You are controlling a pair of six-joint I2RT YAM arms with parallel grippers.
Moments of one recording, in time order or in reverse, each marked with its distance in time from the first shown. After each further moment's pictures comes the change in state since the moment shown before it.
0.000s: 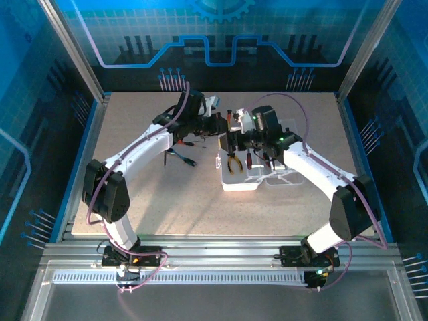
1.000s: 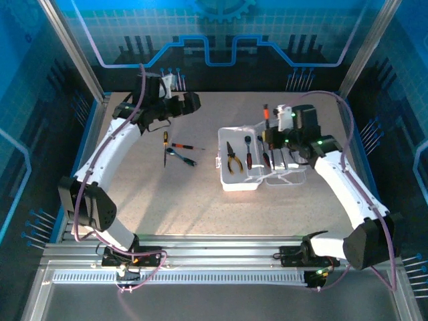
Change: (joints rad) left arm 0.268 -0.138 0.068 -0.192 -0.175 0.181; right arm -0.273 -0.264 -0.034 -0.320 0.198 -0.142
